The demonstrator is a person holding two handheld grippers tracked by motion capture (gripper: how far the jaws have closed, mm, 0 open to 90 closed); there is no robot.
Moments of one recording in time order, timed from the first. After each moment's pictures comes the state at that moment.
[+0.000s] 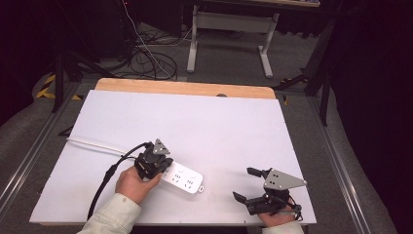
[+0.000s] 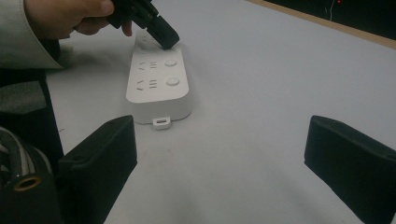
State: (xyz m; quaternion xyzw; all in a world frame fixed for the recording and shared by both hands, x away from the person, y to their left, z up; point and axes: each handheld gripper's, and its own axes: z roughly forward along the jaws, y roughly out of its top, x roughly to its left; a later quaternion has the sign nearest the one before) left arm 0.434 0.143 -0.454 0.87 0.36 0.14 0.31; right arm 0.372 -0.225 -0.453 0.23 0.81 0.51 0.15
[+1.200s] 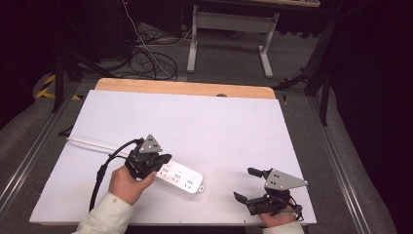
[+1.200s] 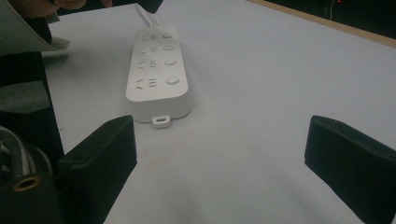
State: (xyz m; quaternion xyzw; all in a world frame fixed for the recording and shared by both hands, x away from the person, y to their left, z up) left arm 0.414 0.156 -0.411 0.85 0.34 0.14 0.37; right arm 0.372 -0.227 -0.453 0.24 0.81 0.51 0.15
